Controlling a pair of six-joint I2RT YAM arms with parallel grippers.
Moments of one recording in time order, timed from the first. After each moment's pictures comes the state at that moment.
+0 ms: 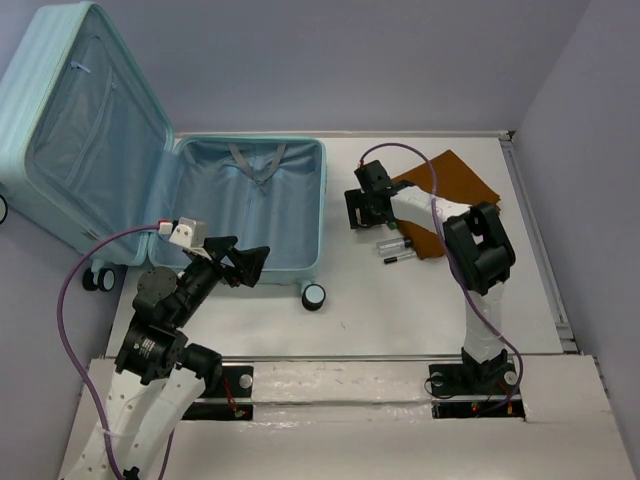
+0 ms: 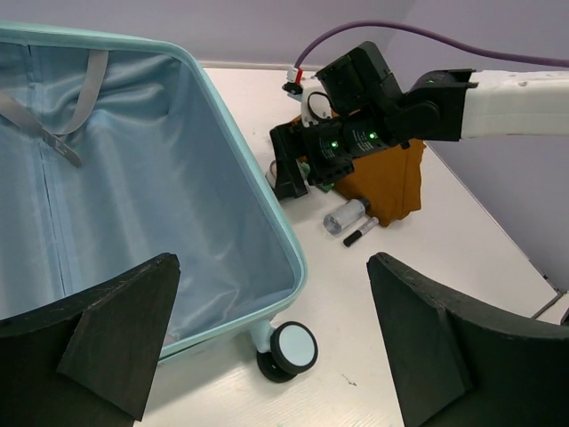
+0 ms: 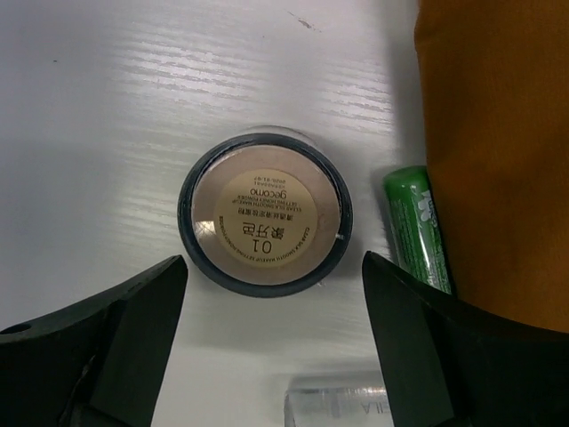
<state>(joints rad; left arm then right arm) -0.39 0.37 0.64 -0.30 0.15 -0.37 0.50 2.04 1.48 -0.45 0.19 0.27</state>
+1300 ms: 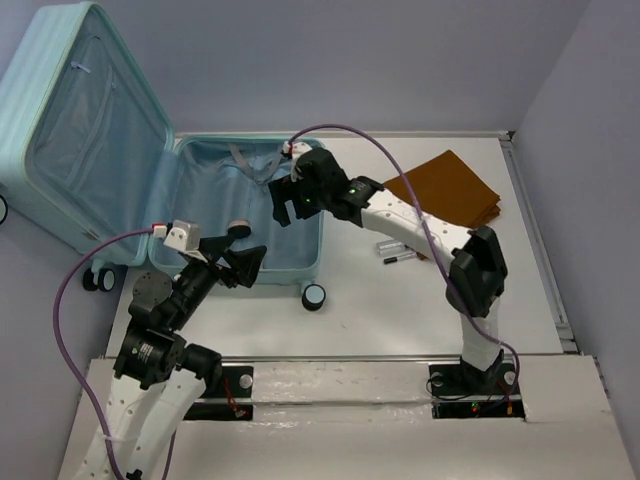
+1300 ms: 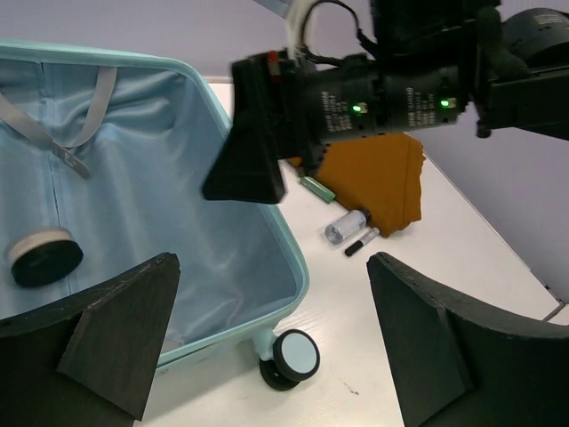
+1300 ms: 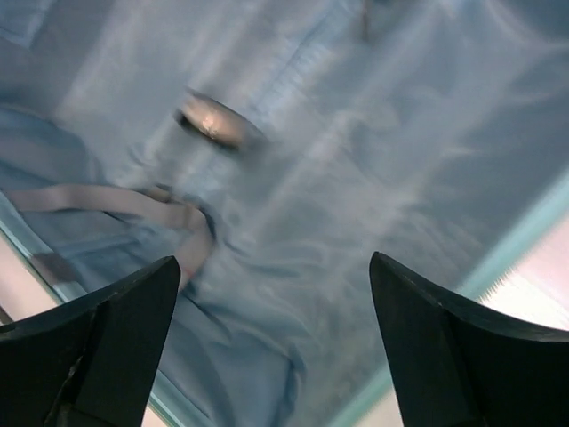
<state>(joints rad) -0.36 0.34 0.64 -0.29 0.16 -0.37 0.84 1.99 1.84 -0.44 0.01 0.27</state>
